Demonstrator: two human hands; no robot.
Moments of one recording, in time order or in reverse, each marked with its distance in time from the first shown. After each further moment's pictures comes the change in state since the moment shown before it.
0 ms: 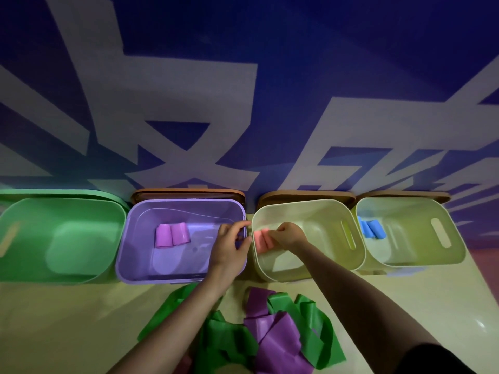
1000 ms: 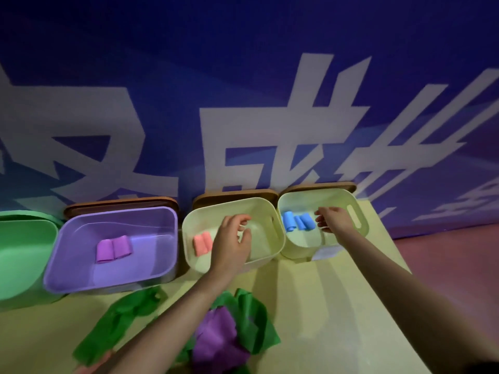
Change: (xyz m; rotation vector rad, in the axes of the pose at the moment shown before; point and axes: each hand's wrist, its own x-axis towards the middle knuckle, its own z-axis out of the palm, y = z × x) left_hand -0.044 0.118 0.103 -0.004 0.019 0.284; right_hand -0.082 0.170 -0.188 0.737 0.394 0.163
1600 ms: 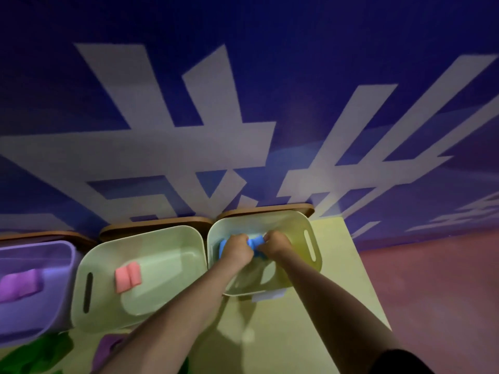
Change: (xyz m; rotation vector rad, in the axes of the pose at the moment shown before) left_hand 0.115 0.009 0.223 0.419 -0.422 -0.422; right_hand 0.147 0.062 0.018 -0.721 -0.367 -0.126
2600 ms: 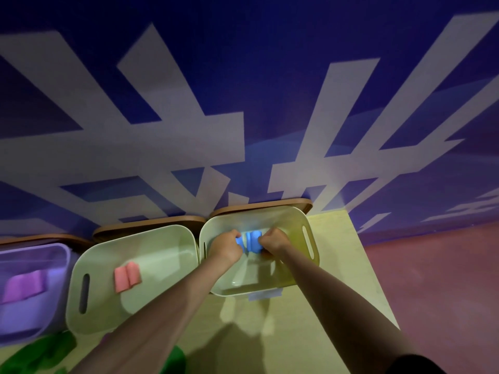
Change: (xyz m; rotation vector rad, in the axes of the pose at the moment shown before) left_hand 0.009 -0.012 -0.002 0.147 0.018 -0.060; right_hand 0.012 0.009 0.006 0.294 -0.039 0.045
